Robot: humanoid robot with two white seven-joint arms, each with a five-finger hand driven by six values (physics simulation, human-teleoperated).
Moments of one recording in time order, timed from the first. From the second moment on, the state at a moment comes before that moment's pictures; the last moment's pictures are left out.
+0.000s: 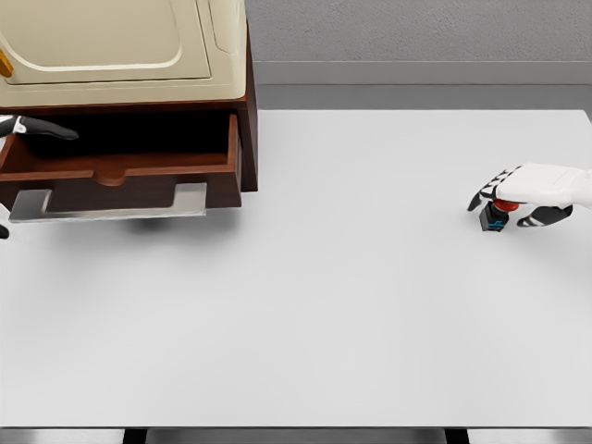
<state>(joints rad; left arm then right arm) -0.73 1.53 -0.77 -1.76 0.69 -0.57 -0.61 -0.67 -0.93 0.65 -1.26 0.42 -0.61 0.61</state>
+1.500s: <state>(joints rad) -0.74 1.52 -0.74 -1.76 0.60 -0.61 -0.61 -0.79 -0.91 0.65 -1.32 0.40 -0.61 0.61</state>
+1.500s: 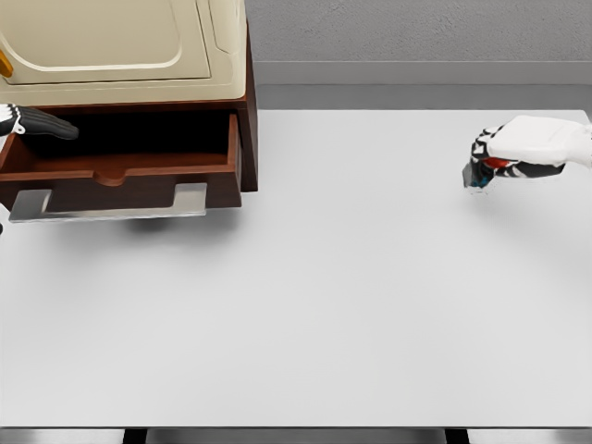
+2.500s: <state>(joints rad) -0.74 1.53 -0.73 -1.70 0.59 -0.61 -0.61 -1.21 -0.67 0.86 -1.57 0.40 -0.61 0.61</state>
